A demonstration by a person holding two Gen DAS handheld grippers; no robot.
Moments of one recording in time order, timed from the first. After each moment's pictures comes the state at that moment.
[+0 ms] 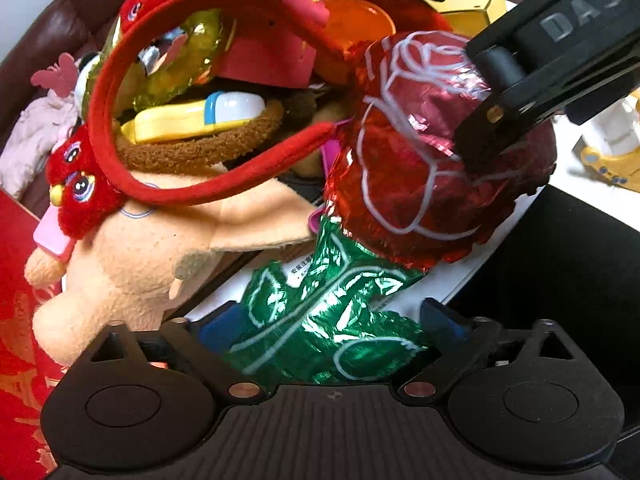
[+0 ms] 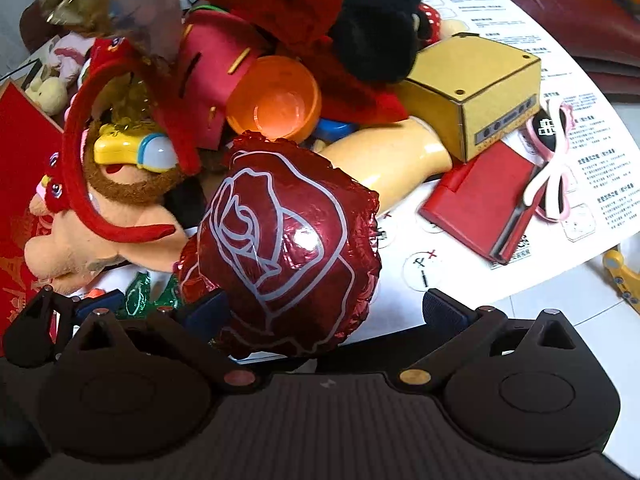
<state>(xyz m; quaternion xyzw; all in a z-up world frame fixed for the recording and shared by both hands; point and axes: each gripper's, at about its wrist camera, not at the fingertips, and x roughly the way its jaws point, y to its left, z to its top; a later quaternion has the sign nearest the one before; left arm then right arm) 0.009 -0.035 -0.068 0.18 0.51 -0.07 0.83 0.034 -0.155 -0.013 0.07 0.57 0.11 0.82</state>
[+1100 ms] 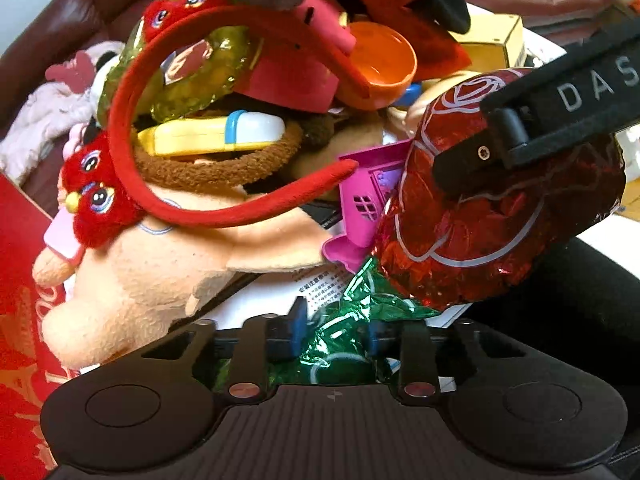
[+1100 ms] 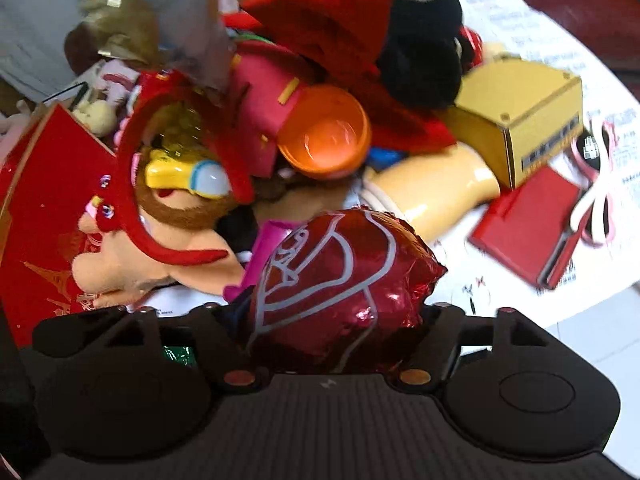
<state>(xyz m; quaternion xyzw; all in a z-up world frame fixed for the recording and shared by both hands) 0.023 -0.033 -0.055 0.14 0.51 -0.07 0.84 0.033 -0.149 -0.006 0.11 0.52 0.18 0.83</state>
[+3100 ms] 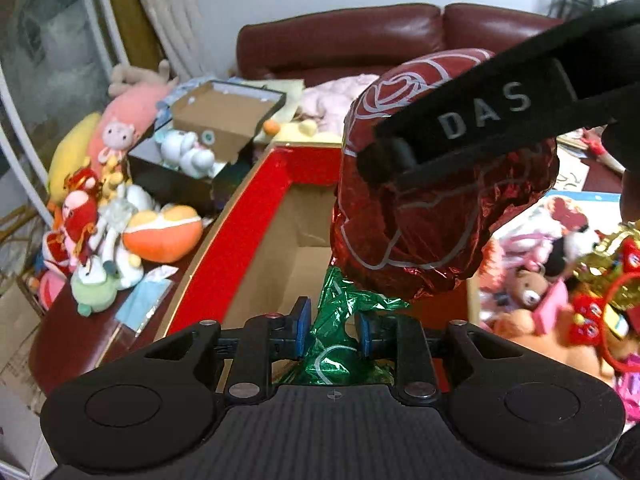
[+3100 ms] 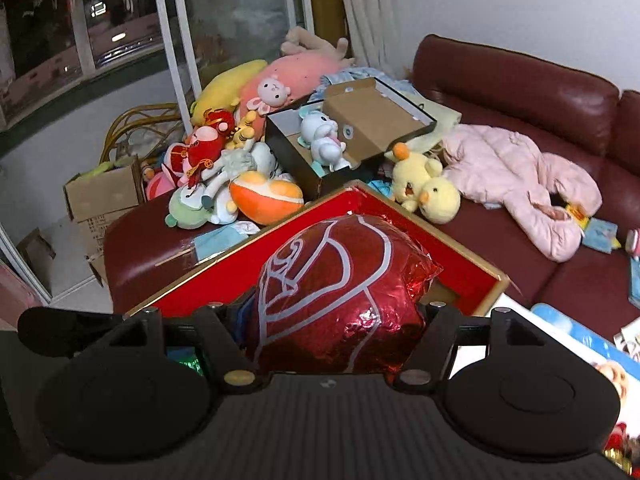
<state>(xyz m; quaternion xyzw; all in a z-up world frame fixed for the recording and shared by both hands) -0.074 0.270 0.197 -0.02 0.39 0.28 0.88 0.007 0.238 0.233 -0.14 0.30 0.54 0.77</state>
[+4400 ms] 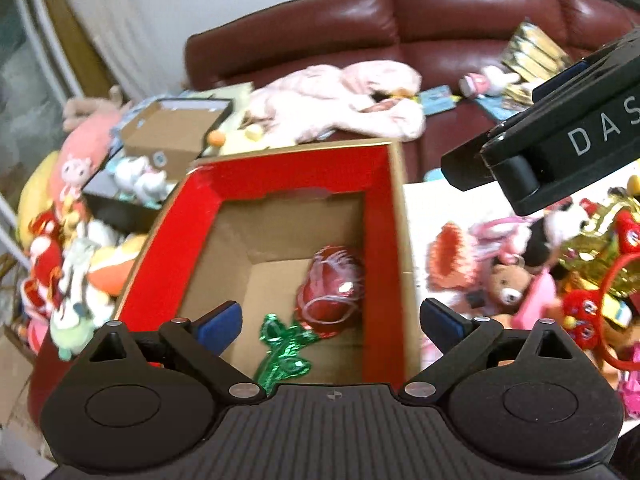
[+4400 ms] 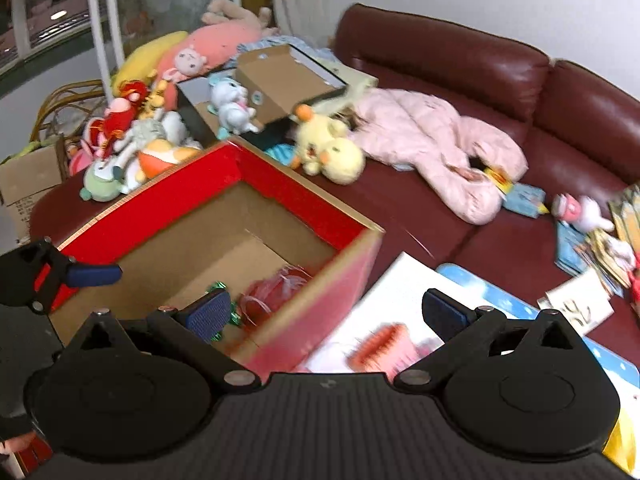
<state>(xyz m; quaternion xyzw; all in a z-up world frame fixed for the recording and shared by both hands) -0.001 0.229 0.158 0.05 0.42 0.22 0.88 0.076 0.163 0.199 -0.18 0.34 0.45 0.81</state>
